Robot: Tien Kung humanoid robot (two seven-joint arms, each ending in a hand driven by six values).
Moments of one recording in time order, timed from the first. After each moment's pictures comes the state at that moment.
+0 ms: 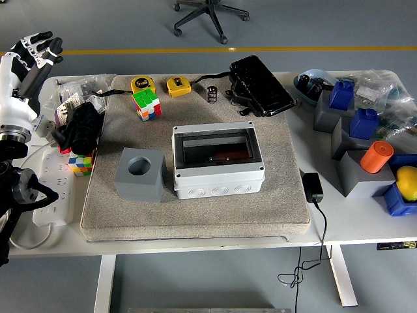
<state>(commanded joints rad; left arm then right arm) -0.30 0.35 -1.27 -1.45 0.88 0.42 -0.18 0.13 -0.23 0.32 0.41 -0.18 -0.20 -0.05</state>
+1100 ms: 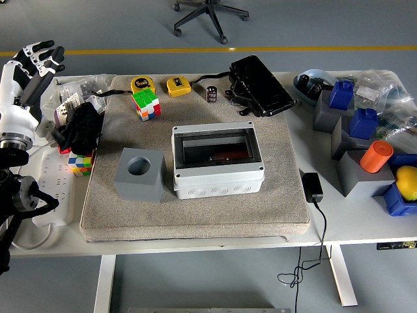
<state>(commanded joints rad) -0.26 0.34 -1.28 -1.47 0.90 0.41 -0.16 0.09 -0.21 0.35 0.38 -0.15 -0.21 -0.06</state>
